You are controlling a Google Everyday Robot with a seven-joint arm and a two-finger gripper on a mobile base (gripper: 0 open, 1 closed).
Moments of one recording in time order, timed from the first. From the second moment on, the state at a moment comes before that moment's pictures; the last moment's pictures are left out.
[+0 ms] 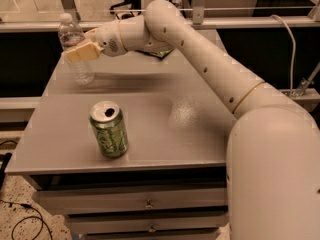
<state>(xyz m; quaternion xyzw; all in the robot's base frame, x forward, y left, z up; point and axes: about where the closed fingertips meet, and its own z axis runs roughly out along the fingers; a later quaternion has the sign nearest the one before) 0.690 0.213 0.926 -0.53 0.57 0.43 0.45</state>
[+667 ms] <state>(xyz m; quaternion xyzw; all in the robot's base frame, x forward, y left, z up) 0.691 0.161 0.965 -0.52 0.58 0.40 0.48</state>
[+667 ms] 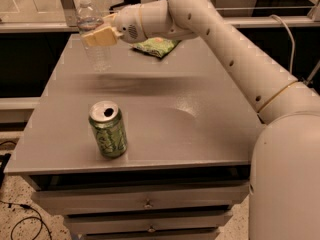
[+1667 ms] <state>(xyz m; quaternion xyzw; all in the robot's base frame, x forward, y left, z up) 0.672 0.019 0.917 -0.66 0.67 0.15 0.30</state>
